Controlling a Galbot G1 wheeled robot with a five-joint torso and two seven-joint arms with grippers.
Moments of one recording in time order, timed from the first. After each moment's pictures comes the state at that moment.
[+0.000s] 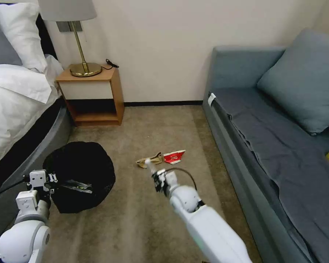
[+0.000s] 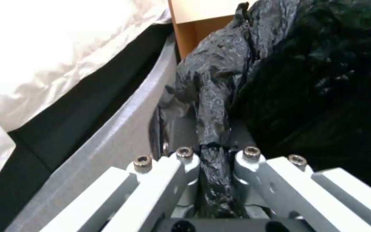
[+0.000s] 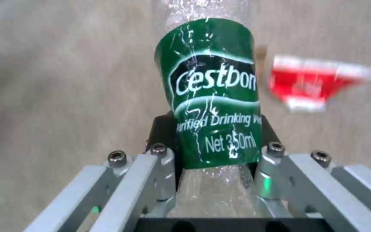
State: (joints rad) left arm 1.52 -1.23 -0.85 -2.04 -0.23 0.32 -0.15; right arm -0.84 1.41 -0.07 1.53 0.33 -0.65 0.12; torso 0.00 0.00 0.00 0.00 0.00
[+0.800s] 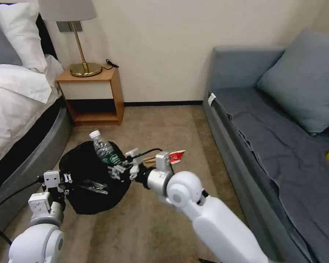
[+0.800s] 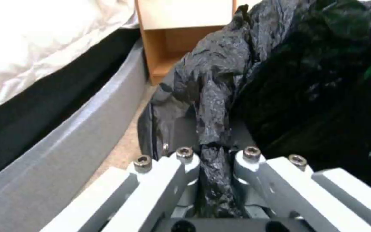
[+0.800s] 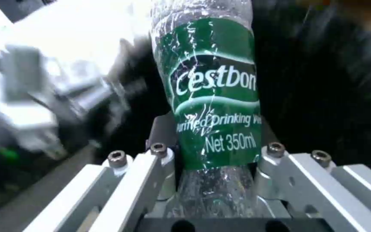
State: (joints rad) left arm 1.55 -1.32 -0.78 -2.20 -0.25 0.39 -0.16; right arm -0.80 1.38 -0.24 1.85 0.75 -0.59 -0.05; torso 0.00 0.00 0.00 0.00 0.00
